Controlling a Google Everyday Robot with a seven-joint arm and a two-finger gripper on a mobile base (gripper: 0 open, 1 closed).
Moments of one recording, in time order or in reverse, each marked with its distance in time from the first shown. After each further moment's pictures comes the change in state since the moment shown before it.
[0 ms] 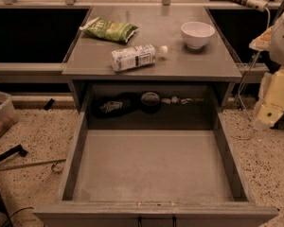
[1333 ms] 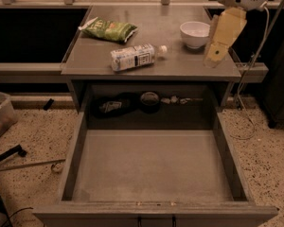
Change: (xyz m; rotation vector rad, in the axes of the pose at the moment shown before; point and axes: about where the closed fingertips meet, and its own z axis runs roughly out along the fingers) arm -0.108 -0.100 -0.009 0.117 -0.150 -0.180
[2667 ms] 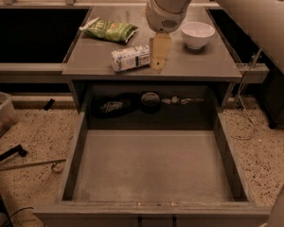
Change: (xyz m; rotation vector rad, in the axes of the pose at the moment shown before) arm -0.080 -0.049 0.148 -0.012 -0.009 -0.236
